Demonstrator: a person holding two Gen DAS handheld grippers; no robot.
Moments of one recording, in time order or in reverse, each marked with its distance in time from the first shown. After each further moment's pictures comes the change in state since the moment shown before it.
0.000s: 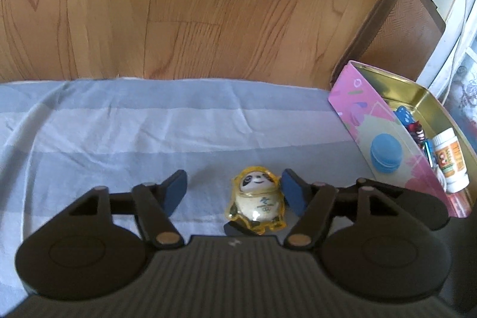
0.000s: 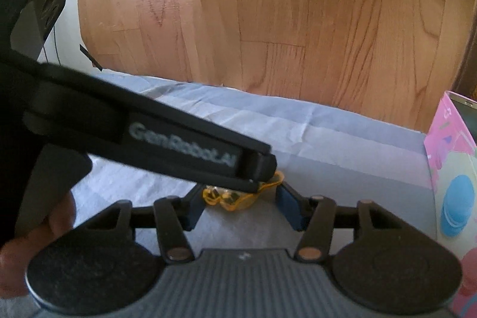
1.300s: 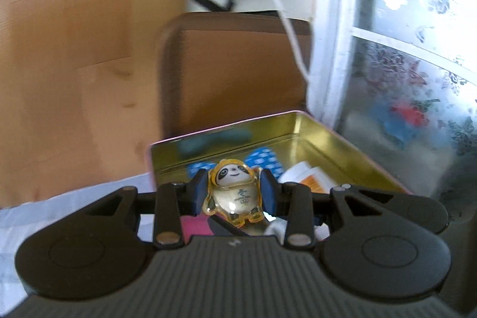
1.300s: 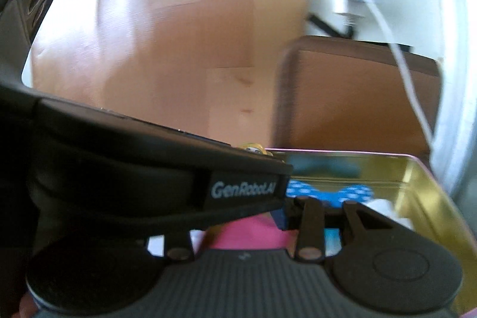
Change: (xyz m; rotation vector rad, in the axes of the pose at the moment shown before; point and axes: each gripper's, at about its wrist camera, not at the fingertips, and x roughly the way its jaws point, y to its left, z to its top) left arm -0.035 -0.262 0.026 0.334 -0.205 -0.088; right arm -0.193 -0.134 -0.012 0.153 -0.277 -0.242
